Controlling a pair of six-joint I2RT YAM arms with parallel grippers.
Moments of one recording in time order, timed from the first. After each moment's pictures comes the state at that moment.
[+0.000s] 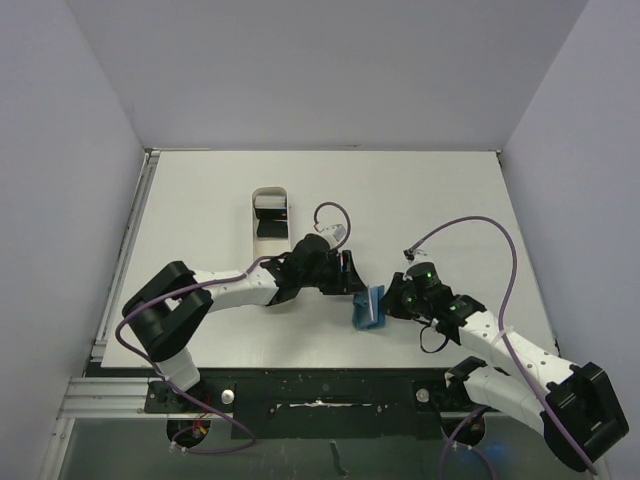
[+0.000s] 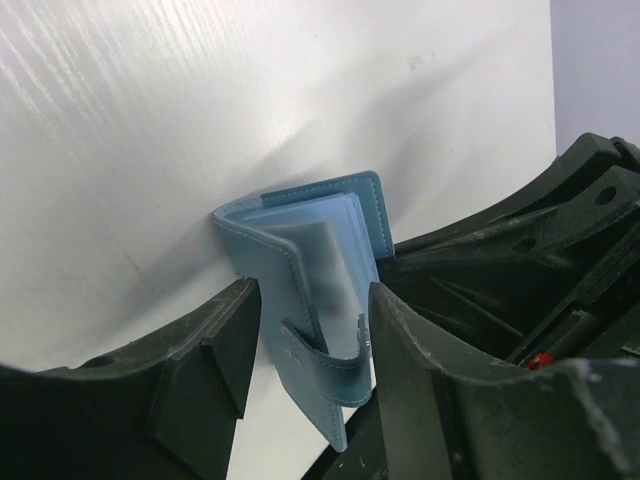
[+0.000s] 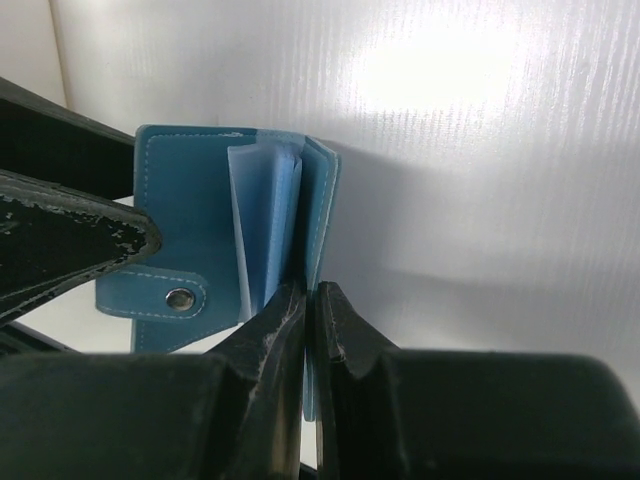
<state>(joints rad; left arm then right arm) -0.88 1.70 0.90 0.21 0.22 -0.85 0.54 0.96 0.41 -0.27 -0.07 0.66</state>
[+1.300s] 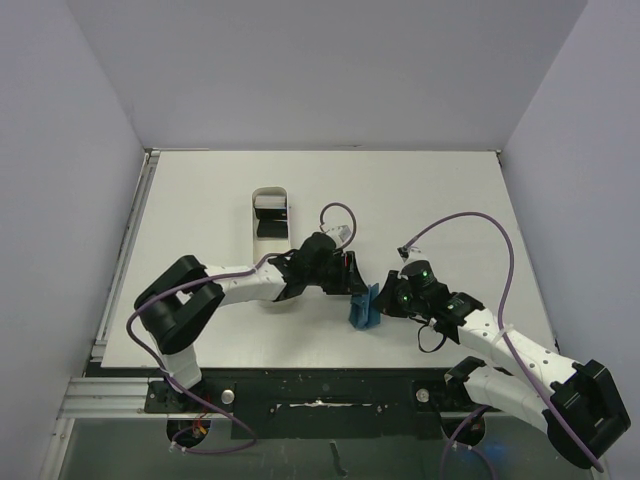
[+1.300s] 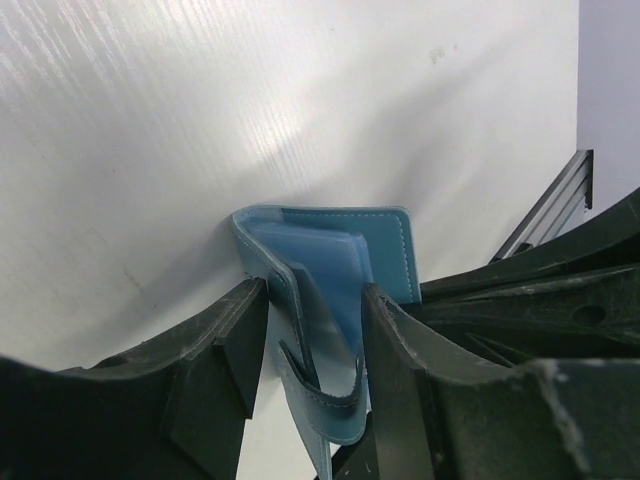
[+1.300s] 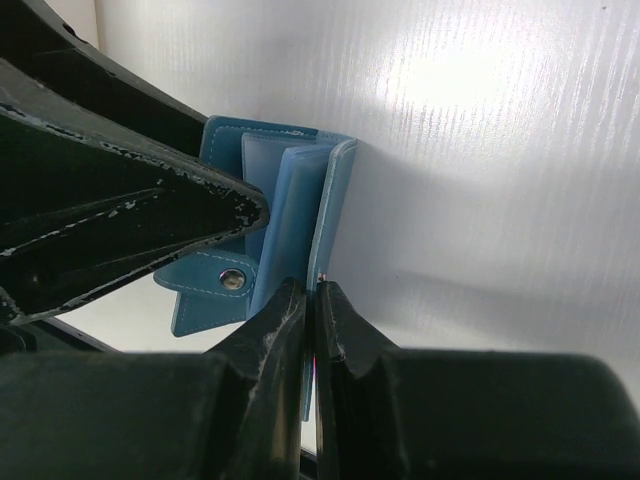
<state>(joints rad) -0.88 1.77 0.97 0.17 0.24 -0.84 0.60 0.96 0.46 -0.29 -0.06 0.67</state>
